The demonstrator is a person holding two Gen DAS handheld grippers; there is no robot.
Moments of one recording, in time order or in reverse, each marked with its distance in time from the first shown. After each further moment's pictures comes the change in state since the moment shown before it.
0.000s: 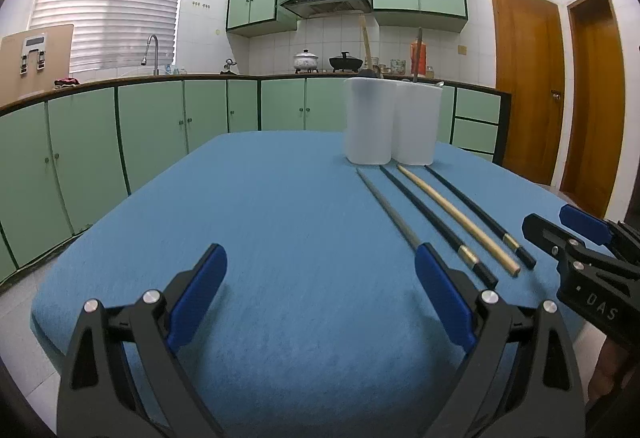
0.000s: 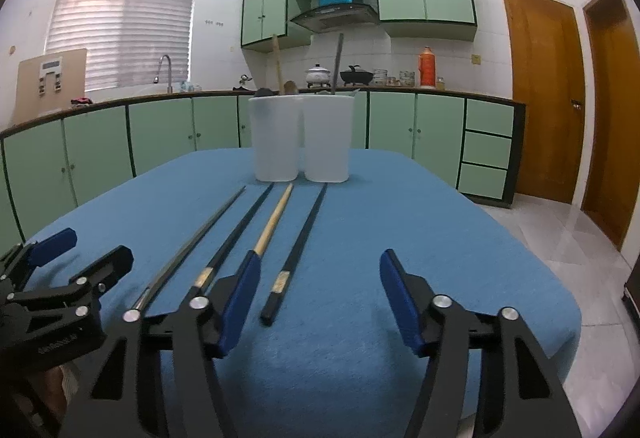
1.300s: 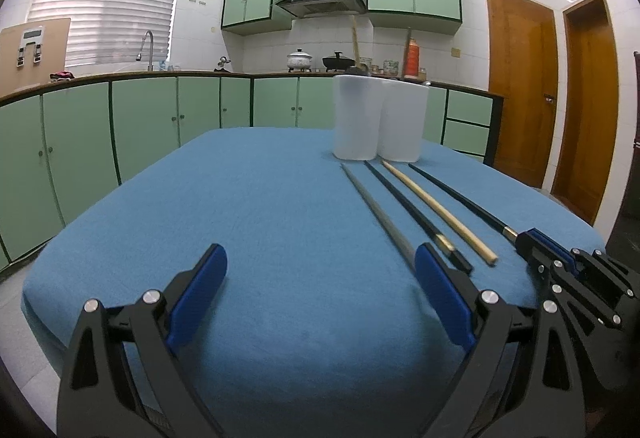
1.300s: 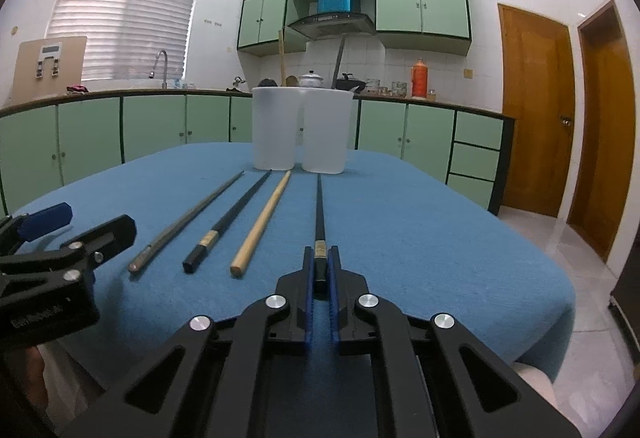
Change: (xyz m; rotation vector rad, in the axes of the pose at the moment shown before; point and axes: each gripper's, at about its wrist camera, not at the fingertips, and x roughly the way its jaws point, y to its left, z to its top) left arm -0.009 -0.008 -0.011 -0.014 0.001 -0.042; right arm -0.007 0.014 -0.024 -0.045 -0.038 -0.066
